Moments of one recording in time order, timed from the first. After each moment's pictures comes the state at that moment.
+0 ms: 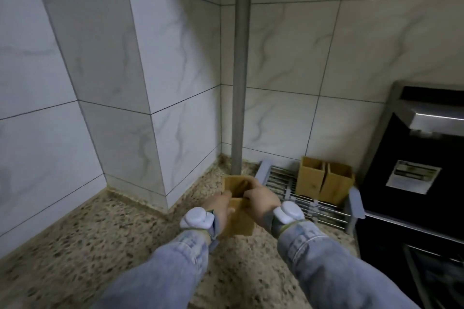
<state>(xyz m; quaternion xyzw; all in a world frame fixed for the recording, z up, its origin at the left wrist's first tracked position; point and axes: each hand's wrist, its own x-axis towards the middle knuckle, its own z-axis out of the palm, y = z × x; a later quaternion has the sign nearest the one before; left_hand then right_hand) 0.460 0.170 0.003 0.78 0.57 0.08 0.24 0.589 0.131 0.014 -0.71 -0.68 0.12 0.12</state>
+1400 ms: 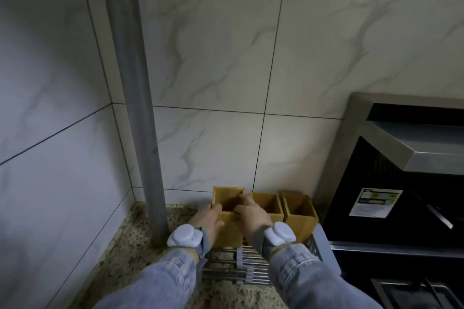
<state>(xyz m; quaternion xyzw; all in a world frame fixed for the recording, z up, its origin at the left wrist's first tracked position) 0.680 0.398 -0.039 0.93 0.33 -0.03 0.19 0.794 0.310 -0.028 -0.83 -0.54 0.12 0.09</state>
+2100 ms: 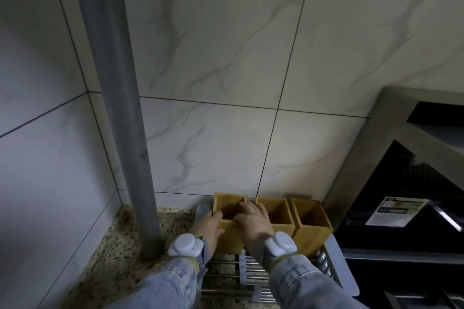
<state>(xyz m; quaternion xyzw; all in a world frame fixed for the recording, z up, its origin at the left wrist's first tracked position) 0.711 0.450 -0.094 0.92 0.32 -0.04 0.24 0.820 0.353 -0.070 -0.84 -0.53 0.11 0.06</state>
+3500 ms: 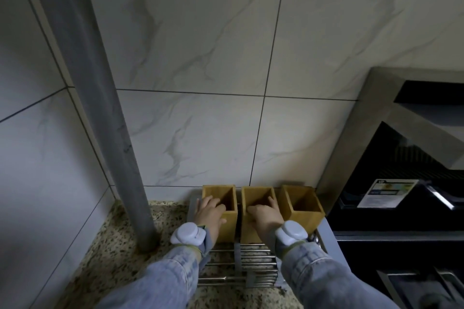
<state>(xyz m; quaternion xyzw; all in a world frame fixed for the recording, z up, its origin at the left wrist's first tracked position) 0.726 0.434 -0.087 0.94 0.30 -0.04 0.13 0.852 0.327 -0.071 -0.85 -0.50 0.17 -0.03</state>
